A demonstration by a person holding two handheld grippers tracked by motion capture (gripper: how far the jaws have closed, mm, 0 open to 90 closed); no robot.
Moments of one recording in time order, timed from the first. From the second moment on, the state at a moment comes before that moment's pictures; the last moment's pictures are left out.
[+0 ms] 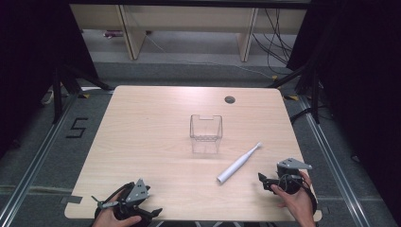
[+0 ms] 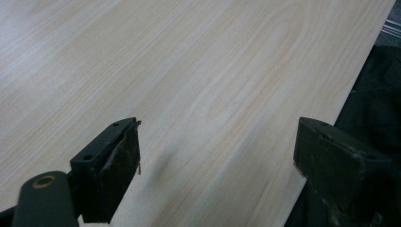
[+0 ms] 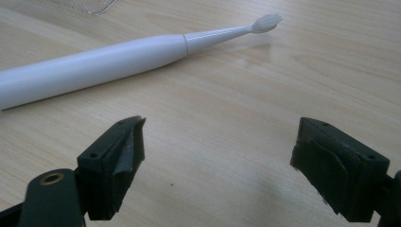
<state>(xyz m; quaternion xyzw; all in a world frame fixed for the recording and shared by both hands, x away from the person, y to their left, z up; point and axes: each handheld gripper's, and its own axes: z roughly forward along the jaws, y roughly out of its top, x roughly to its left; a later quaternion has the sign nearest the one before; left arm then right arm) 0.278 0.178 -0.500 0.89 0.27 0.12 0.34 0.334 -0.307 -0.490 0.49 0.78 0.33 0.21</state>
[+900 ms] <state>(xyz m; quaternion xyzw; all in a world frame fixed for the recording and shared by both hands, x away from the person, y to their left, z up) 0.278 0.179 -0.501 0.89 0.27 0.12 0.34 0.345 -0.292 -0.482 0.47 0.78 0.36 0.21</state>
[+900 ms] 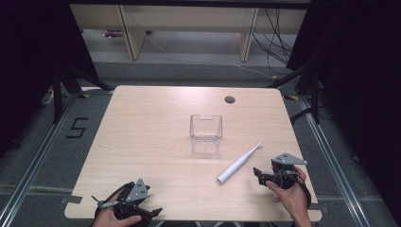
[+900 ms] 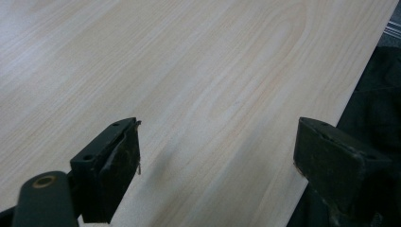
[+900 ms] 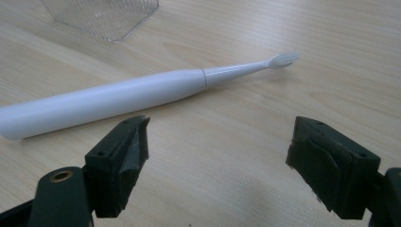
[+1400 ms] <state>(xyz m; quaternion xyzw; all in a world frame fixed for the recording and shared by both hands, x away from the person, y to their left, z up) 0.279 0.179 -0.501 0.89 0.28 0.12 0.34 0.353 -0.272 -0.478 0.46 0.79 0.36 0.21</state>
